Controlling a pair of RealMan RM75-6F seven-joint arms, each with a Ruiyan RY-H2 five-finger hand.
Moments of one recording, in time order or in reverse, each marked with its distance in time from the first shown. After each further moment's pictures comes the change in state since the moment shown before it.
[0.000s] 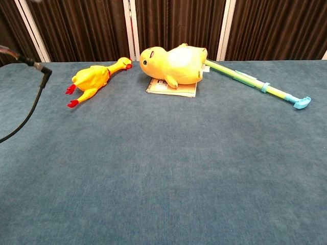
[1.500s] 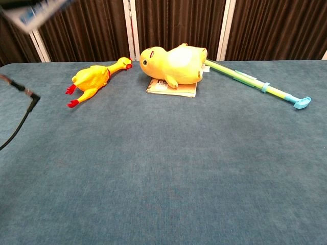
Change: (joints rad) left arm 0.072 -0.014 0.032 0.076 -0.086 -0.092 -0.072; right arm 0.003 -0.033 -0.009 0.002 -0.032 0.012 0.005
